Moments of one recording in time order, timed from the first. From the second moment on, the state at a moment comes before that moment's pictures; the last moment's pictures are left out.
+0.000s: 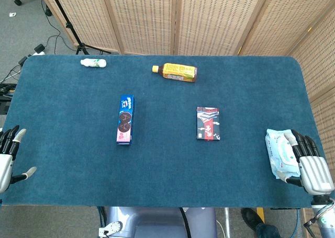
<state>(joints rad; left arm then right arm) -0.08 -1.12 -0.04 -1.61 1.52 1.53 0.05 0.12 -1.07 0.07 -1.59 -1.54 1.41 0.24</state>
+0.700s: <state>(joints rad) -0.08 -1.12 -0.05 -1.62 1.51 1.52 0.06 0.29 -1.14 -0.04 -0.92 -1.57 0.98 1.44</state>
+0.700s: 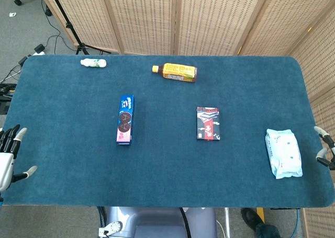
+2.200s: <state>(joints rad) -0.09 -1.12 -0.04 -1.62 1.50 1.50 0.08 0.47 -1.04 -0.26 -1.17 -1.82 1.06 1.56</state>
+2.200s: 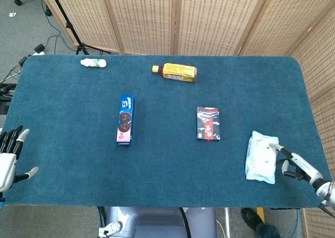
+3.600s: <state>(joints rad) -0.09 -1.10 -0.04 -1.62 1.49 1.48 0.03 0.75 -0.98 -0.19 -1.75 -1.69 0.77 1.12</state>
